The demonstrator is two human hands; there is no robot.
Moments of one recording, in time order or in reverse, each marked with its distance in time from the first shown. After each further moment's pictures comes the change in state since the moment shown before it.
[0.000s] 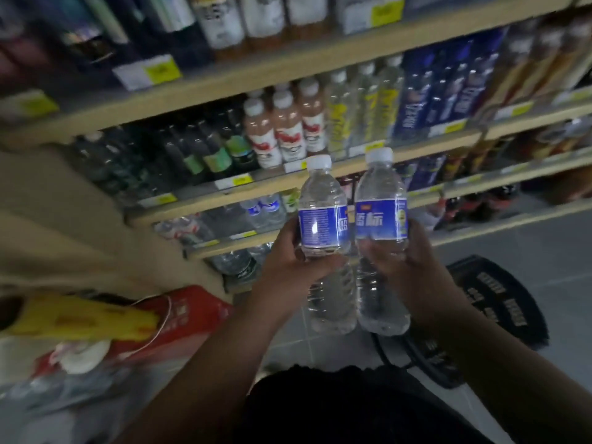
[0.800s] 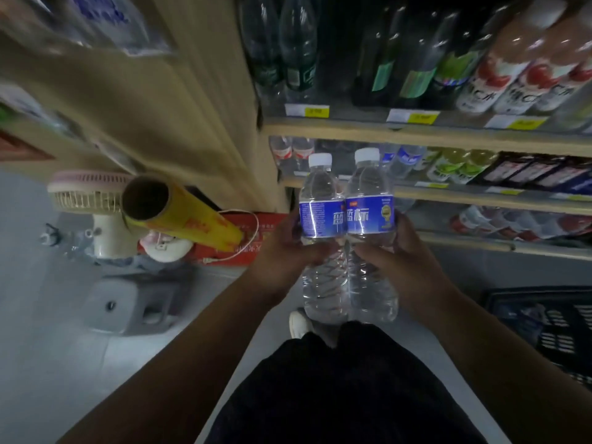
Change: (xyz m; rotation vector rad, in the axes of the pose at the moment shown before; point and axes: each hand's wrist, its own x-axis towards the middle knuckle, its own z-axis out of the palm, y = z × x) left_hand -0.035 -0.106 -0.298 -0.167 0.197 -0.205; right_hand 0.036 0.057 0.304 -0.086 -0.357 0.259
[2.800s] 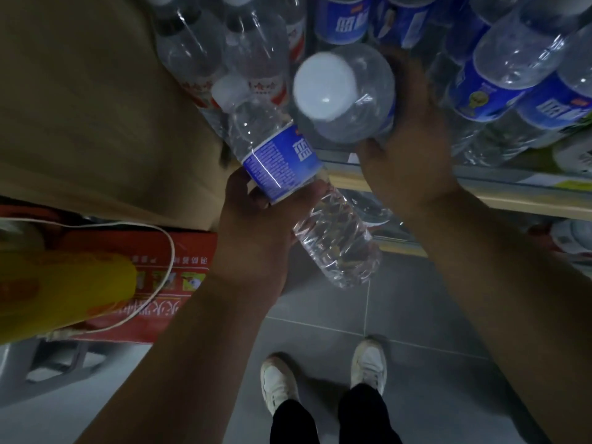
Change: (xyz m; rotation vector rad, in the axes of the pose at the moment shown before) left_hand 0.298 -0.180 0.004 -0.238 0.425 0.066; right_hand 0.389 0.179 -0.029 -0.636 0.295 -0.807
